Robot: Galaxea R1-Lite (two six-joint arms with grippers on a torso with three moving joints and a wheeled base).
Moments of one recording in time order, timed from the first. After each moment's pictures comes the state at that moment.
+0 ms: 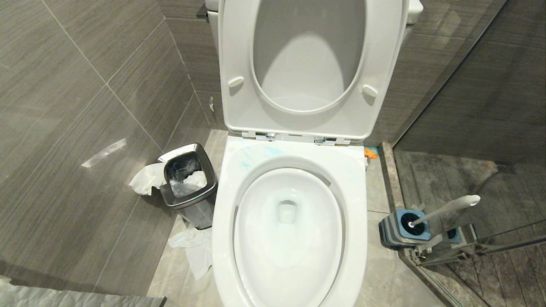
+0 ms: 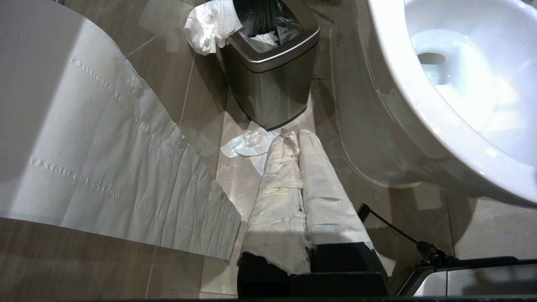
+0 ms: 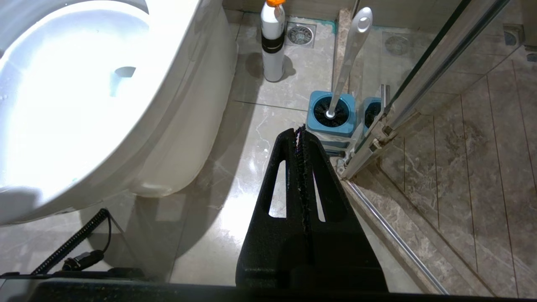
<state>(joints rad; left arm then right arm) -0.01 0.00 0.00 0.02 -0.03 0.04 0.00 0.00 0.00 0.00 0.00 0.05</state>
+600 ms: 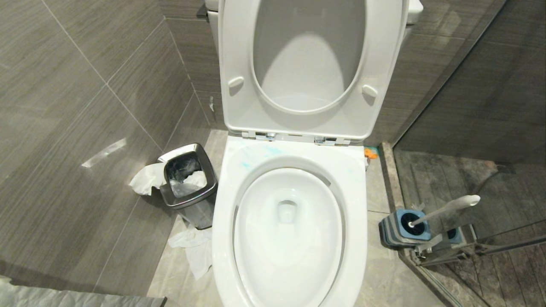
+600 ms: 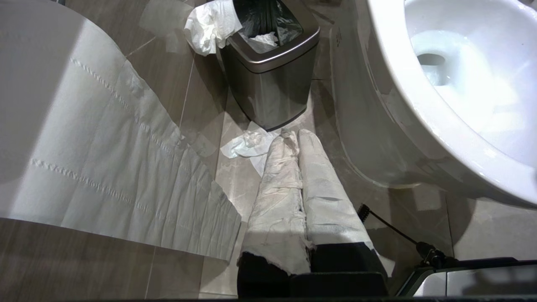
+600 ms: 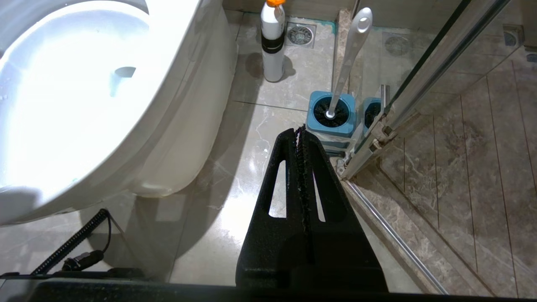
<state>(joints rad) -0.01 0.00 0.00 0.02 -0.03 0.04 0.00 0.00 0.00 0.00 0.00 0.05</state>
